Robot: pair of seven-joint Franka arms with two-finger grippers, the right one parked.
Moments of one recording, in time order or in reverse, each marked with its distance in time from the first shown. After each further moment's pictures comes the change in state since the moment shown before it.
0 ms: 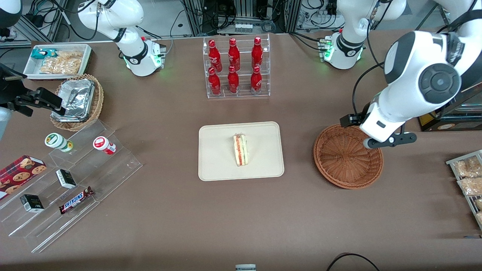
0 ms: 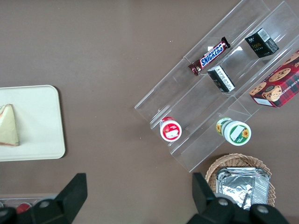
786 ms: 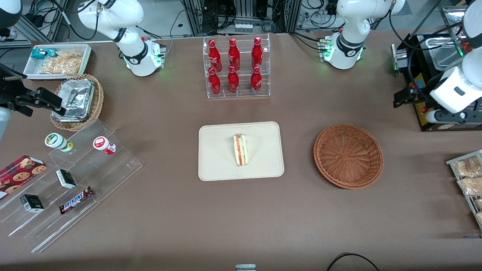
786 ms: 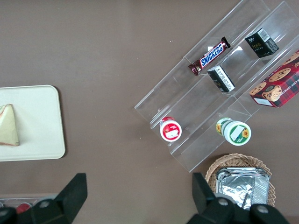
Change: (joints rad) arm 0.305 -0.144 -0.094 0.009 0.007 -0.105 0.350
